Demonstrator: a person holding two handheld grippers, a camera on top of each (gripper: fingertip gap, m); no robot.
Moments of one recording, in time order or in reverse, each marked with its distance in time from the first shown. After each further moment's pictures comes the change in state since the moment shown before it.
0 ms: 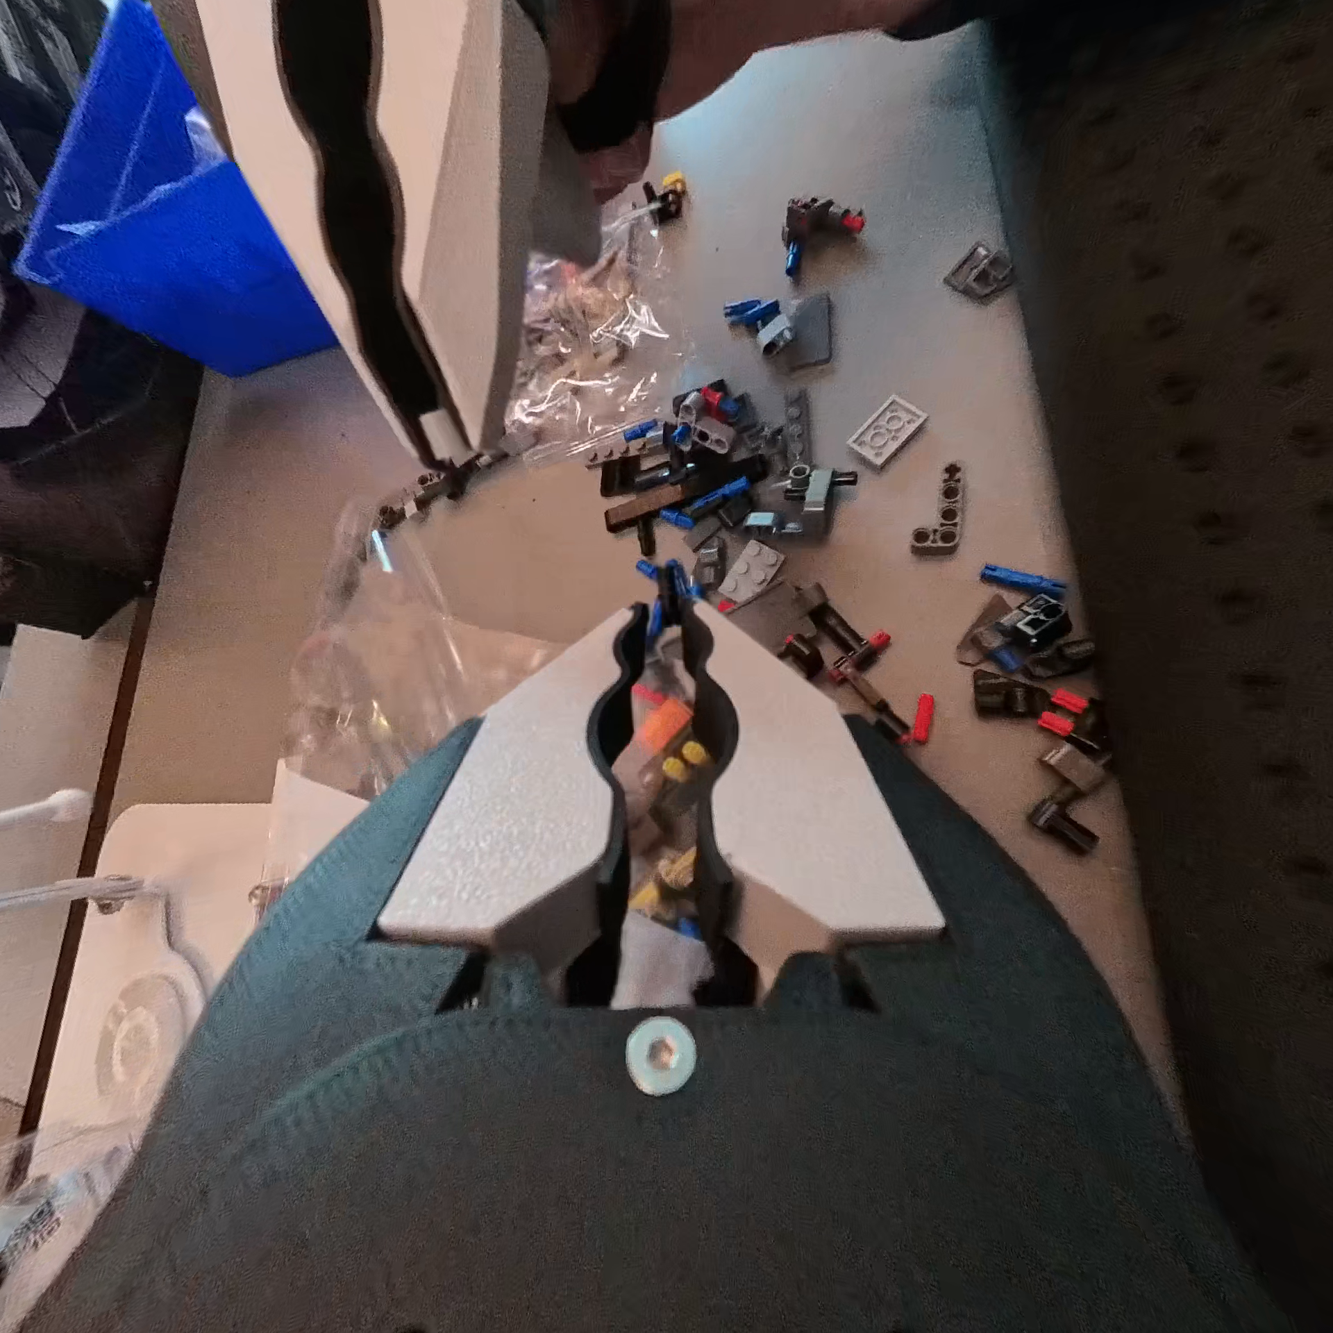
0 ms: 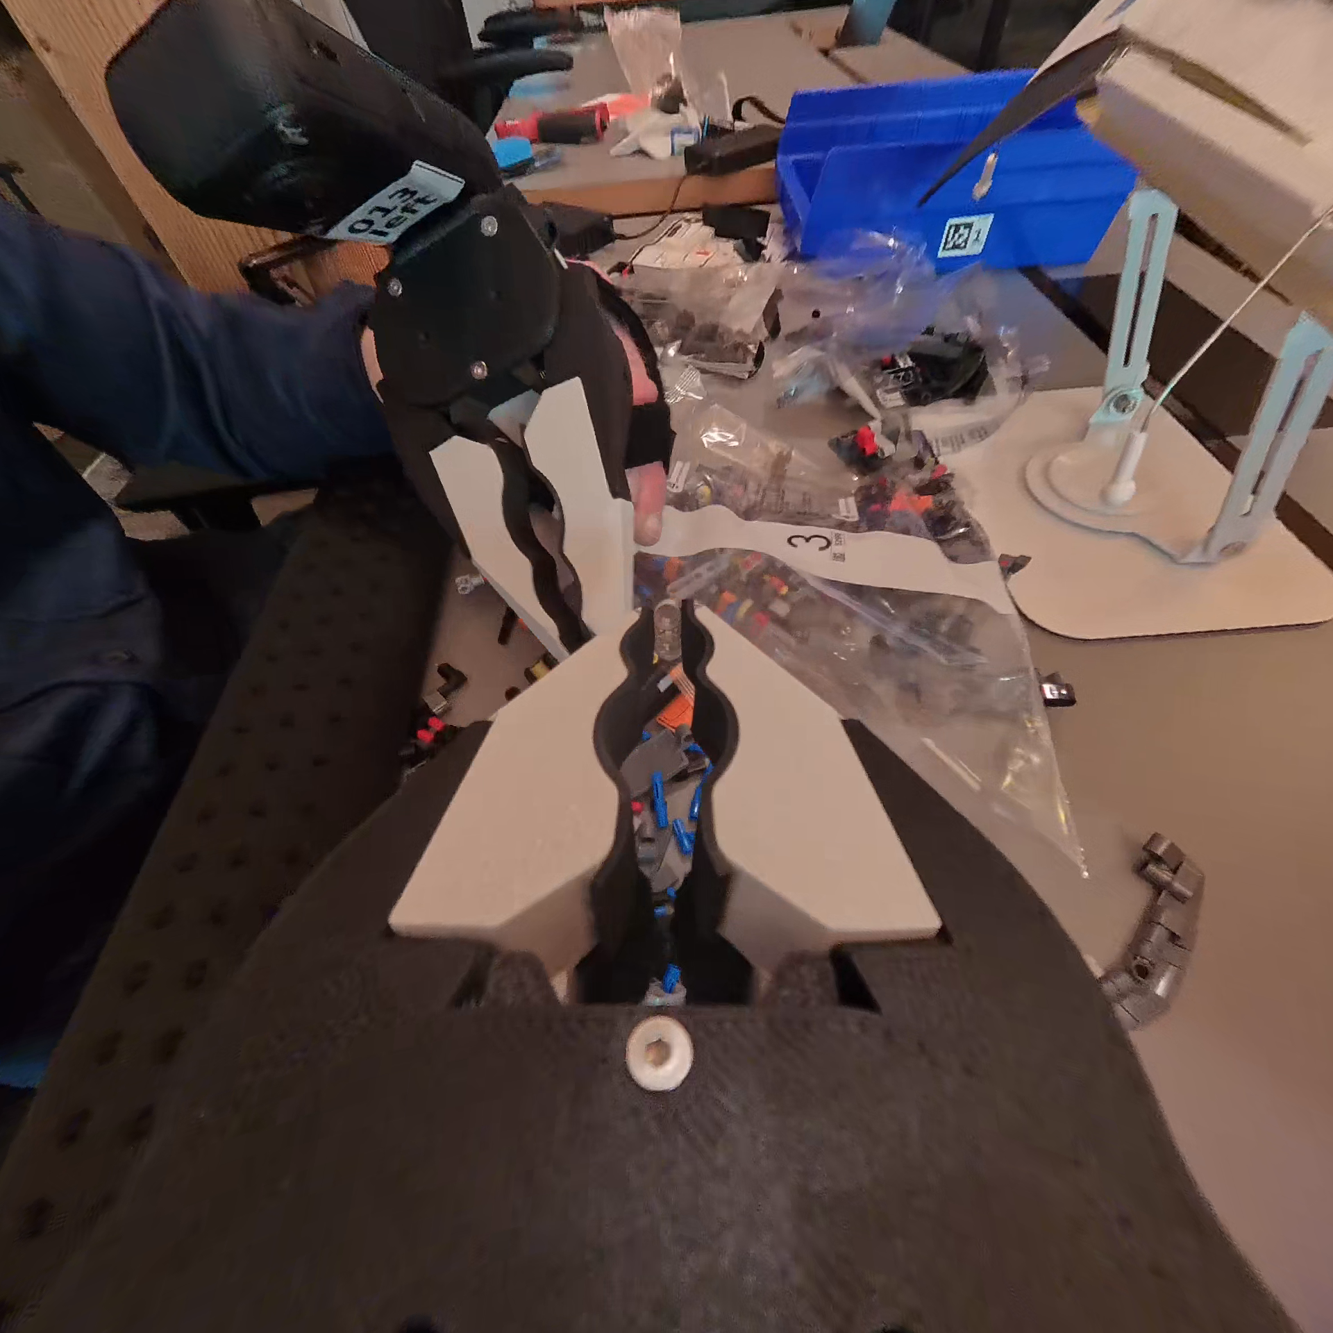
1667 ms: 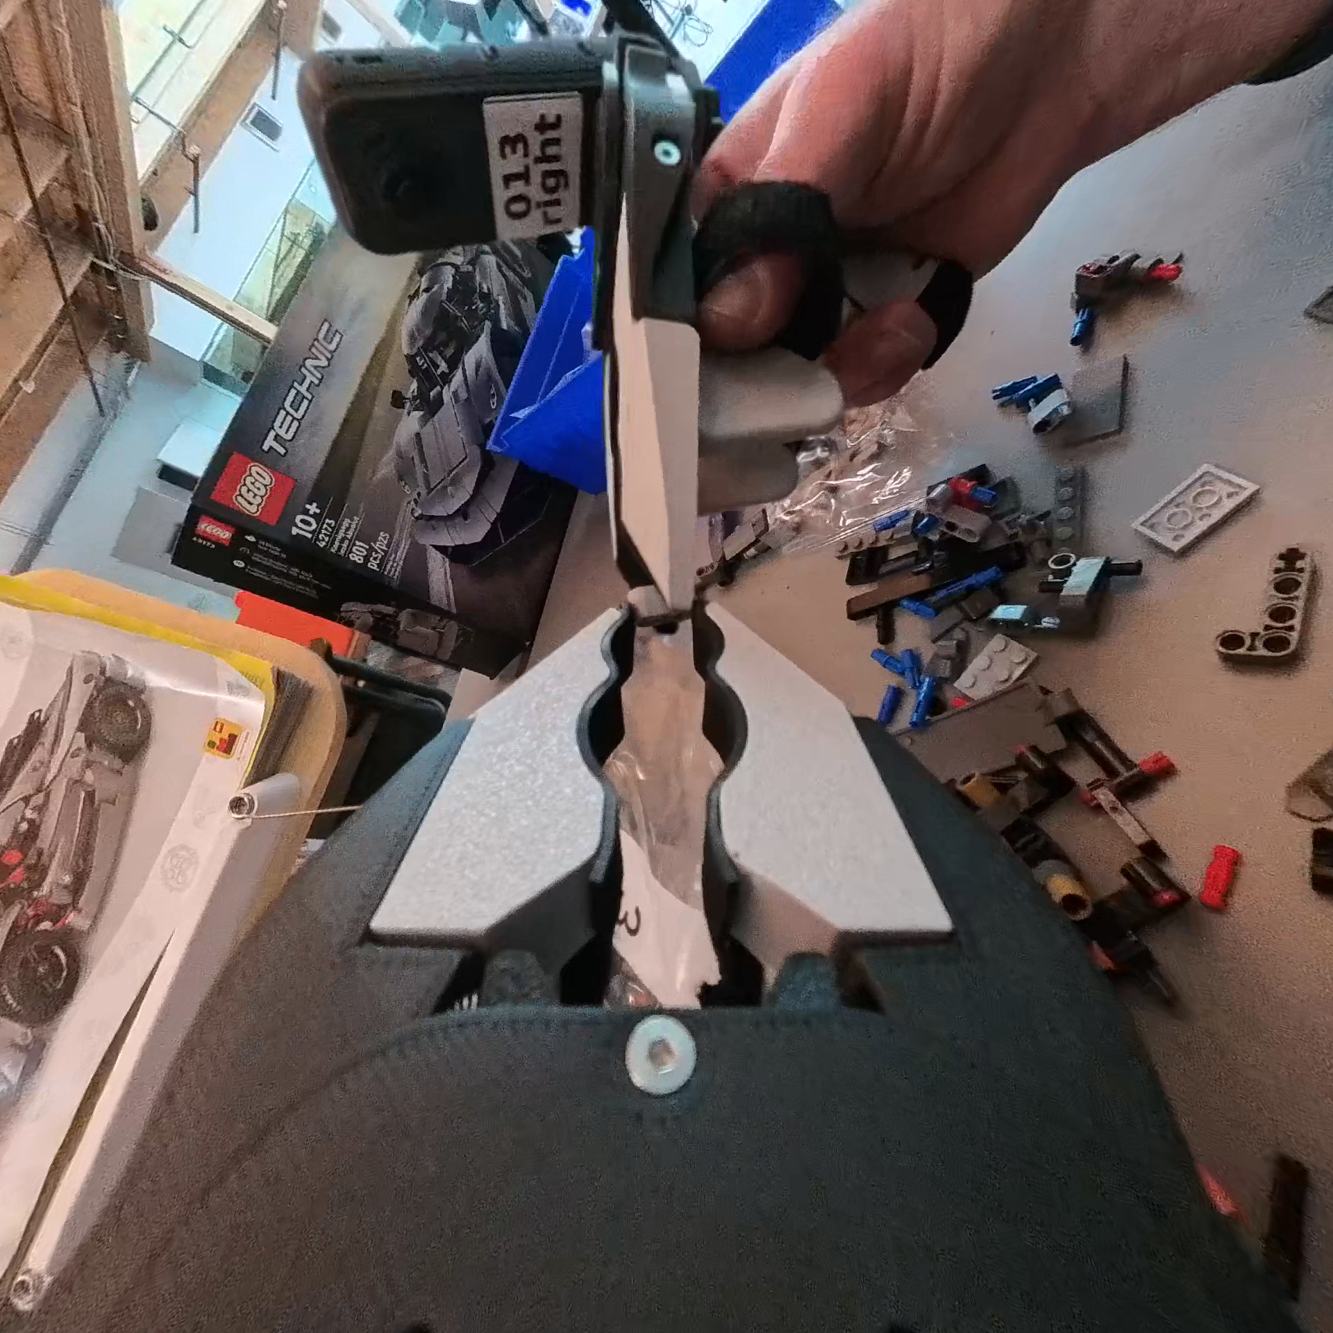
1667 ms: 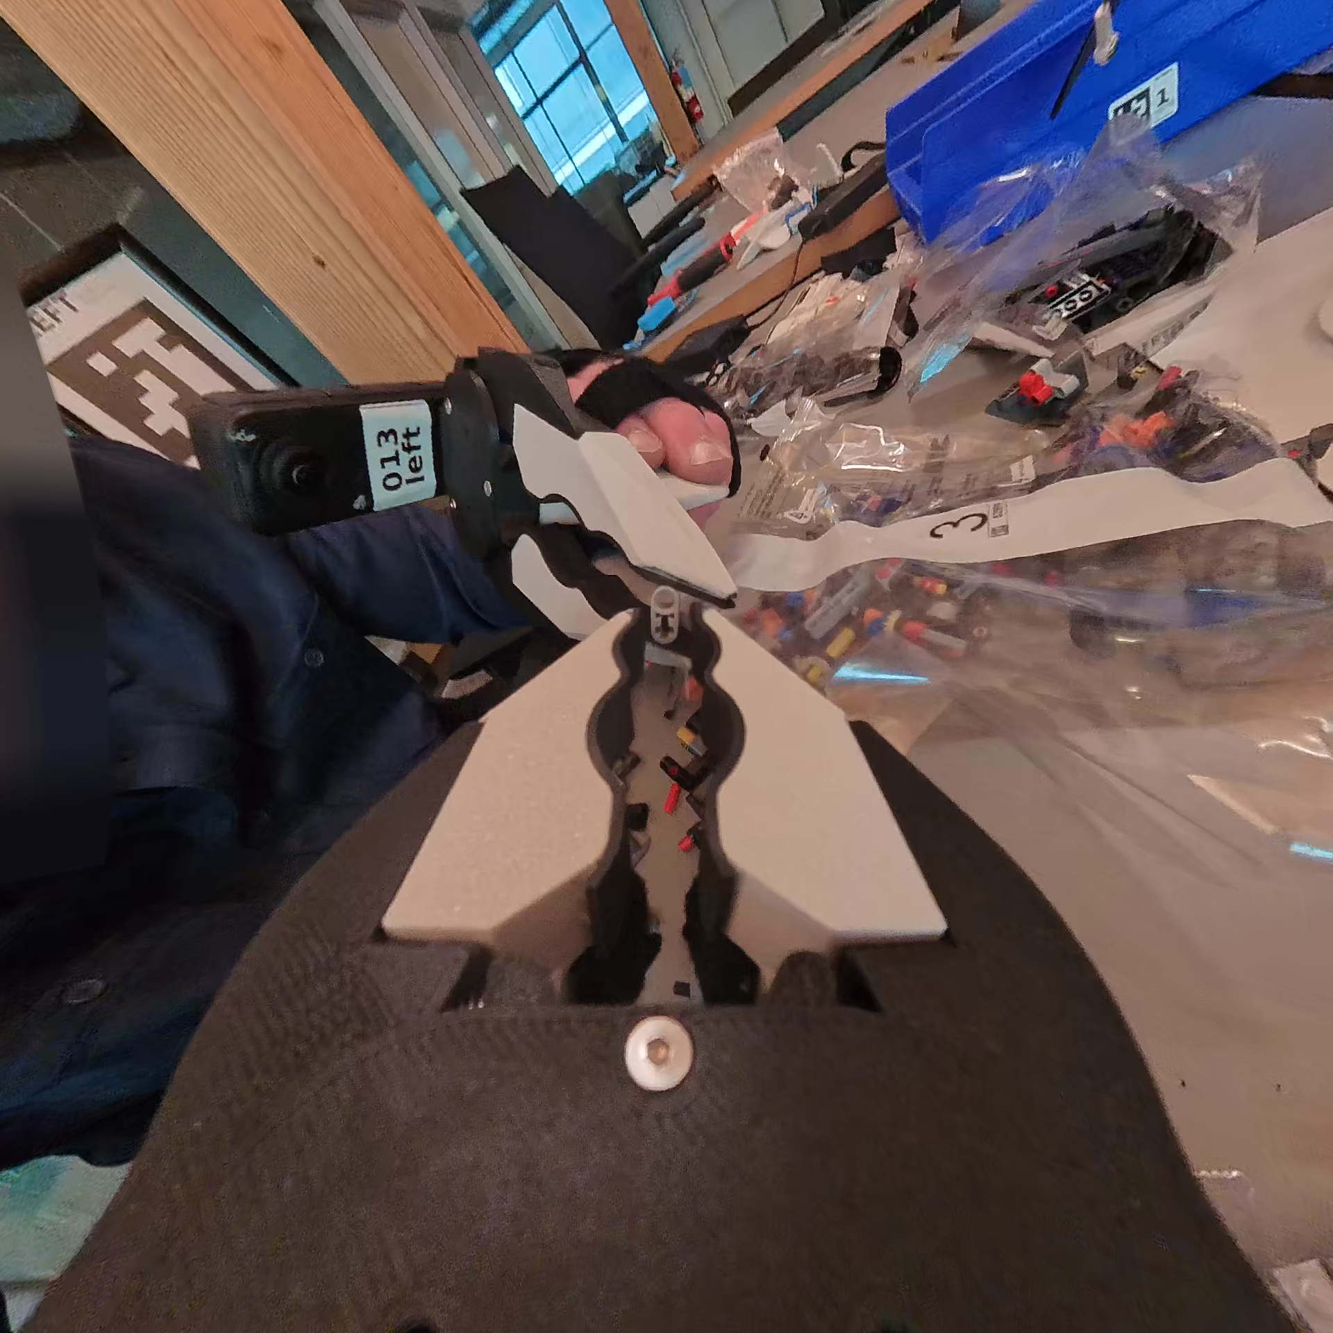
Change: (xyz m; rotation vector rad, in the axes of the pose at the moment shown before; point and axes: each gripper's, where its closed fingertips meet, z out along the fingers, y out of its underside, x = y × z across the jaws) left arm -0.048 -0.038 -0.018 0.097 -0.484 0.216; right arm -0.007 -0.006 0.009 0.139 -0.275 0.432
